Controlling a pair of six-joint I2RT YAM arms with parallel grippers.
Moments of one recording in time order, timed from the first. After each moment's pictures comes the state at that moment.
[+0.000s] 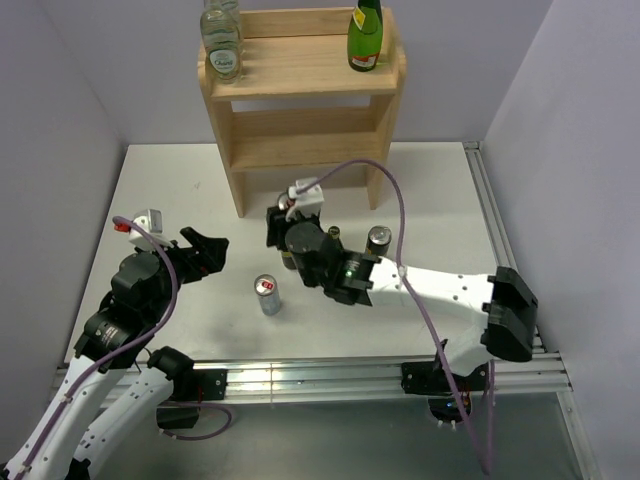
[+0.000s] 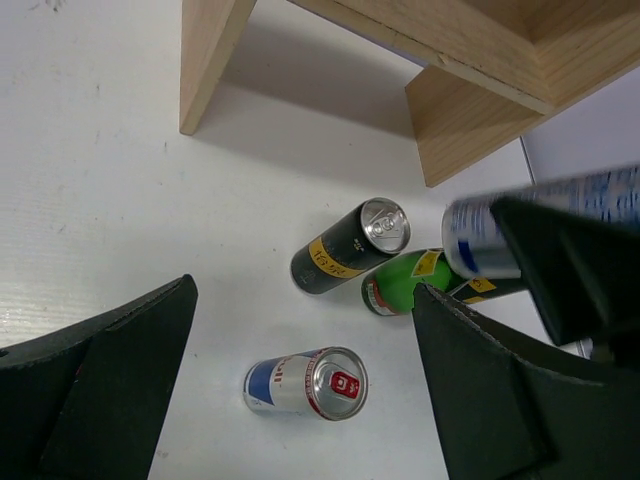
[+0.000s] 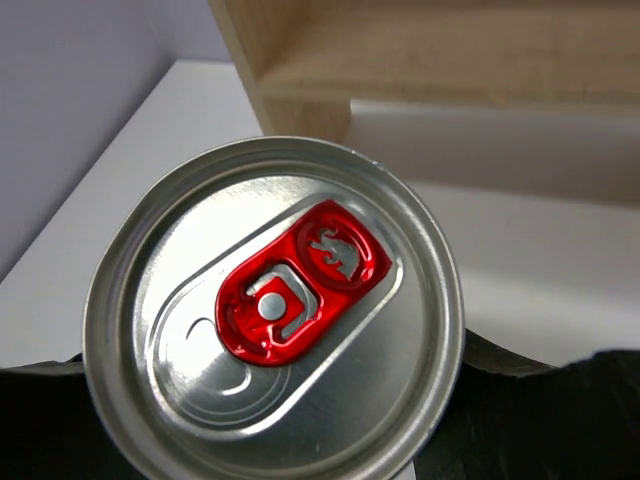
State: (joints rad) left arm -0.50 0.49 0.77 -0.54 -0.25 -0.64; right arm 1.18 1.44 1.10 0.12 0.82 0.36
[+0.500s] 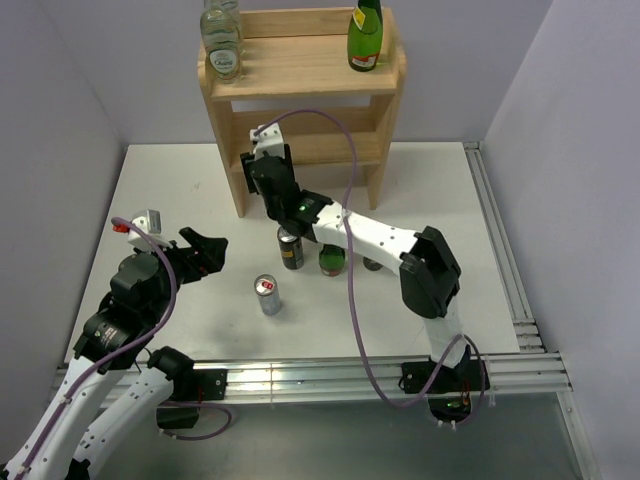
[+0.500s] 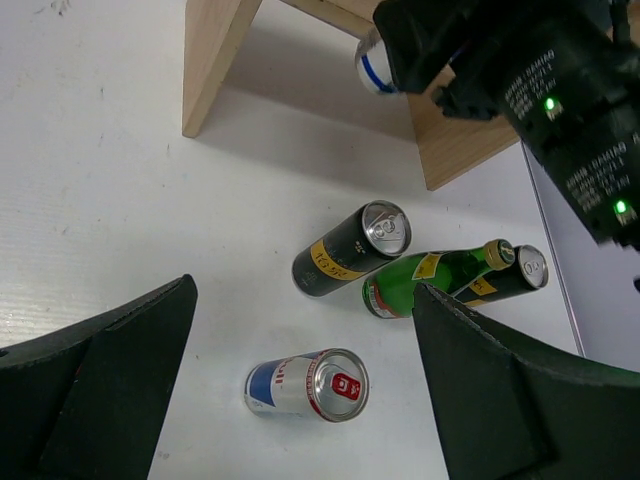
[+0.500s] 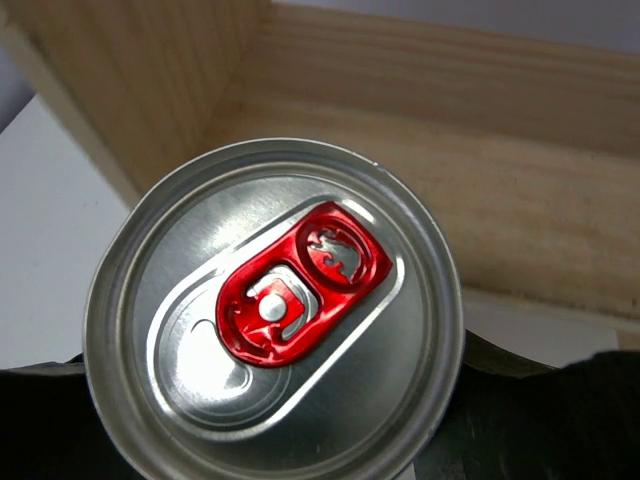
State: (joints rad) left arm -0.50 0.49 0.77 -0.54 -0.27 -0.64; right arm 0.94 1.96 1.70 0.04 0.67 0.13
